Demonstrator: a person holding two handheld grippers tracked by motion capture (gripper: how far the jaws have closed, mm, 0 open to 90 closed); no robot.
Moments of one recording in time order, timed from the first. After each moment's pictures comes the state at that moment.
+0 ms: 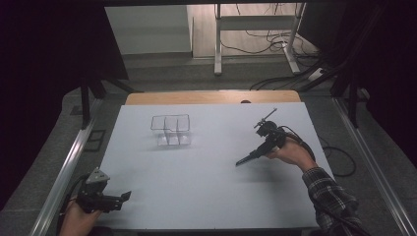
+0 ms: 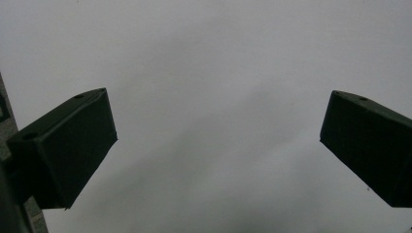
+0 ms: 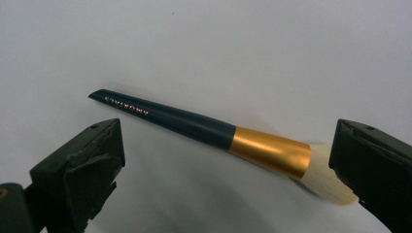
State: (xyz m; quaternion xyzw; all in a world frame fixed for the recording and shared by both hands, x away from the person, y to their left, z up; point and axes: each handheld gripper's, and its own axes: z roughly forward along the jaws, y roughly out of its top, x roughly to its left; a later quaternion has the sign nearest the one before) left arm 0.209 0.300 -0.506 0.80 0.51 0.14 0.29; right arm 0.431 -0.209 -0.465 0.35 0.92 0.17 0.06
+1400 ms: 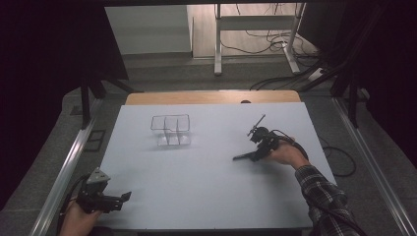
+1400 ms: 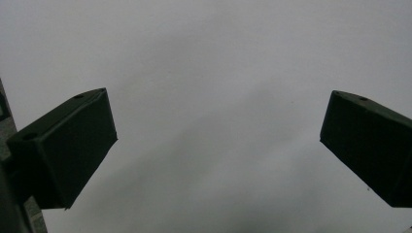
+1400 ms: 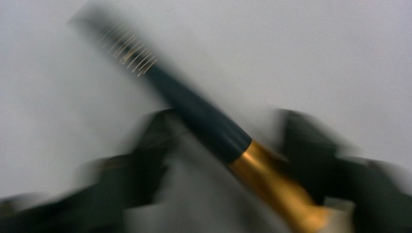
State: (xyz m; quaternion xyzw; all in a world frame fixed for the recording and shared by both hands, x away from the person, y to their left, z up) left arm 0.209 0.300 -0.507 0.80 0.51 0.14 0.29; right arm 0.440 -0.199 -0.493 0.28 0.95 0.11 0.05
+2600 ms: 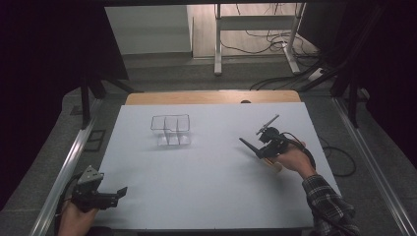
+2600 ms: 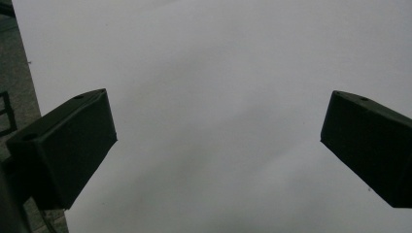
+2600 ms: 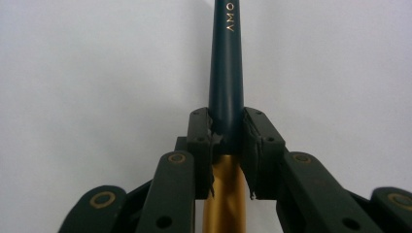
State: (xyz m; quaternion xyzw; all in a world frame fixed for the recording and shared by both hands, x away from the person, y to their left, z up) left arm 0.208 0.314 -0.504 0.77 0.51 0.17 0.33; right arm 0.417 -0.221 -0.474 0.32 0.93 0.18 0.05
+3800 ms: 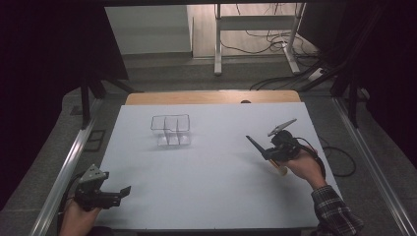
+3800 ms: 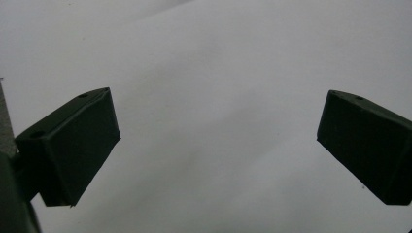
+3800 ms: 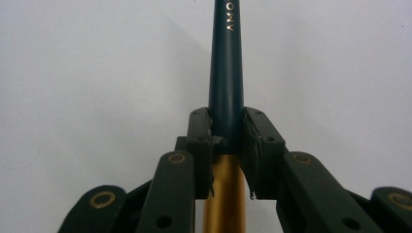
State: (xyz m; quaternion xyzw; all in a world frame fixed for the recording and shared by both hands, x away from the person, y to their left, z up) left arm 0.211 0.304 -0.498 0.78 0.50 0.15 0.35; right arm 0.390 -0.247 -0.458 0.34 0.91 0.24 0.07
